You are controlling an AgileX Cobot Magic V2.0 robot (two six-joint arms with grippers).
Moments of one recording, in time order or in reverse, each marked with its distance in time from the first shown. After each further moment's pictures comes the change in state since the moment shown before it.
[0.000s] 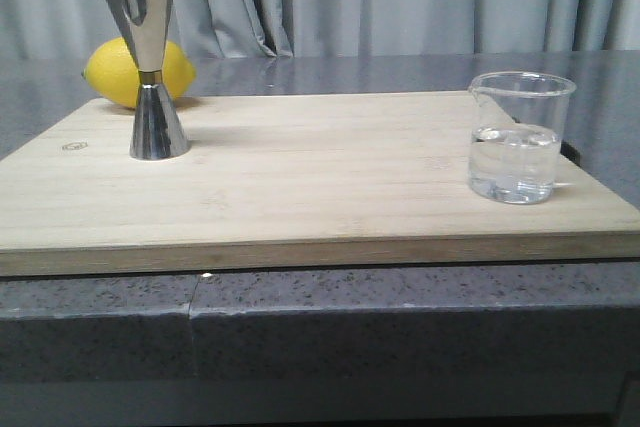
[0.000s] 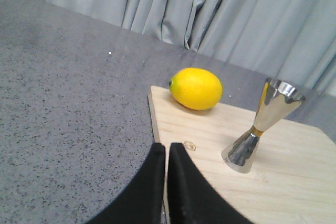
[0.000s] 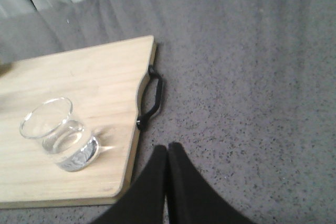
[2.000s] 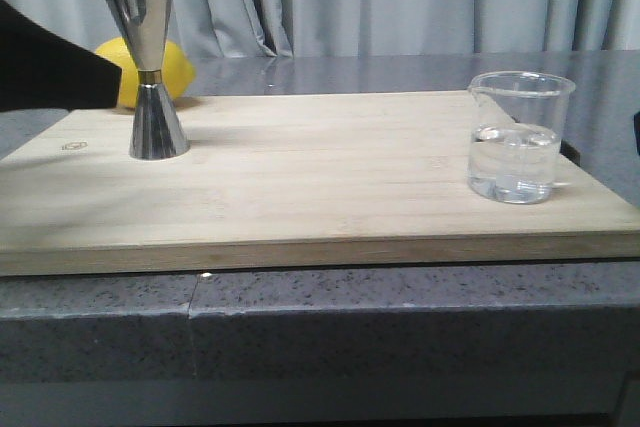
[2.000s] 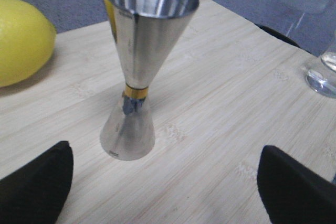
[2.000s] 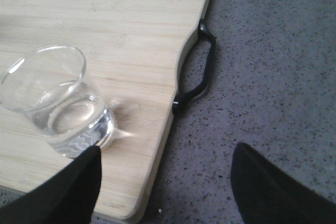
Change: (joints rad) left arm 0.000 1.055 -0.244 -1.437 0.448 2.000; right arm 0.273 0.480 0.074 0.028 -0.454 -0.148
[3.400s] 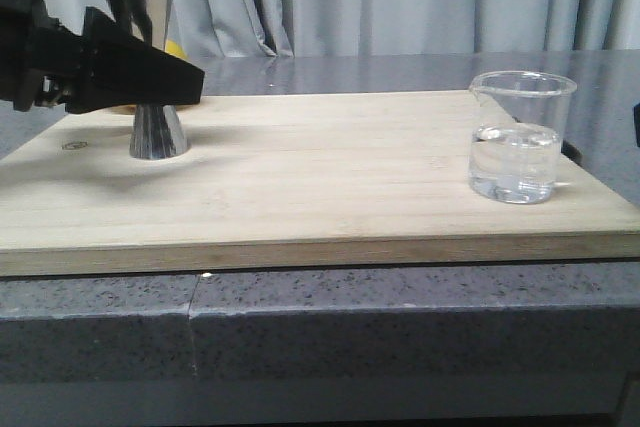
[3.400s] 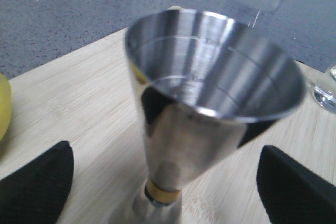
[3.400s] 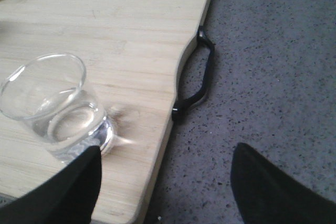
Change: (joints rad) left arm 0.000 0.379 -0.260 -0.005 0.203 0.143; right arm 0.002 0.000 0.000 0.000 -0.017 0.000
